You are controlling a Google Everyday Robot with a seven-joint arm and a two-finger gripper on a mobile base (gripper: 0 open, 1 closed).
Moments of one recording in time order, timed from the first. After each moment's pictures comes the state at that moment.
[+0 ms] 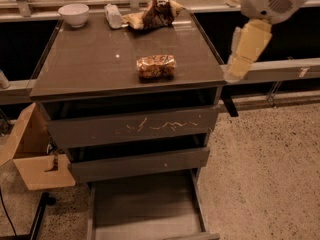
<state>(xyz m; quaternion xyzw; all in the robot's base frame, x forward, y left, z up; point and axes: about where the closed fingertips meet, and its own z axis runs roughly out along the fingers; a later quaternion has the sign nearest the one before) 0.533 -0.150 1.018 -0.64 0.73 -0.02 0.25</state>
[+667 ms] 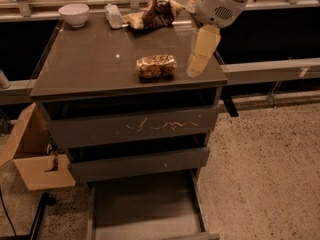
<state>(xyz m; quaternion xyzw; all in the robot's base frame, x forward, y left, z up) 0.600 -0.086 0.982 -0.68 0.69 0.01 0.25</state>
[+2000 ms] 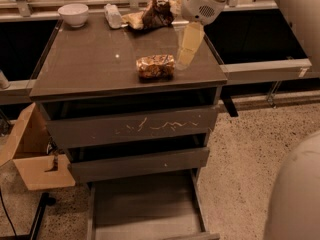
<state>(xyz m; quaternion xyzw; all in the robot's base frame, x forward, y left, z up) 0.648 -0.055 0.960 -0.70 0.66 0.05 0.25</state>
